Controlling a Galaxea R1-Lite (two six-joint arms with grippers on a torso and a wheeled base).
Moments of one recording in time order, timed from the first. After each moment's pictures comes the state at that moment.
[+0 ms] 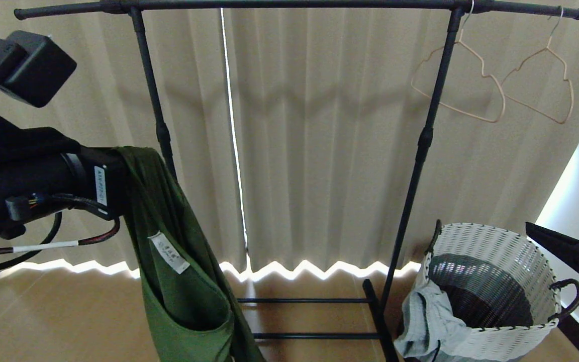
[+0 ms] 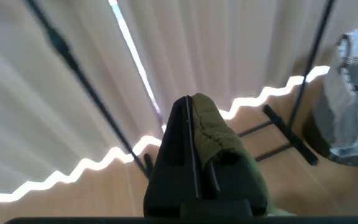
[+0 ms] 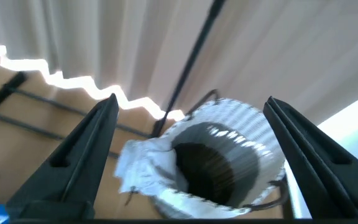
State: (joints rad) left arm -0.48 1.25 -0.96 -0.09 0.16 0.17; right arm 0.22 1.01 -0.66 -0.06 -0.10 -0.23
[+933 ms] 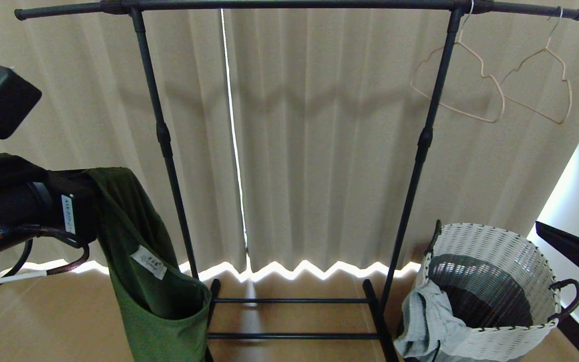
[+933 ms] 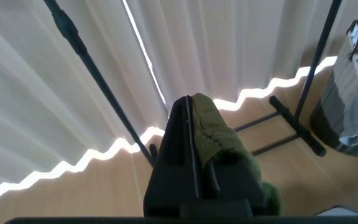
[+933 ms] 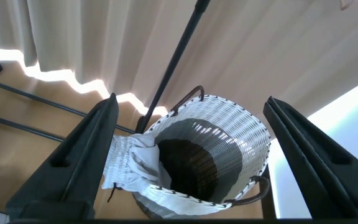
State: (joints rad) left arm -0.43 1.17 -0.85 -0.10 0.15 0.18; right arm 0.16 1.00 -0.64 -0.09 -0.11 -0.31
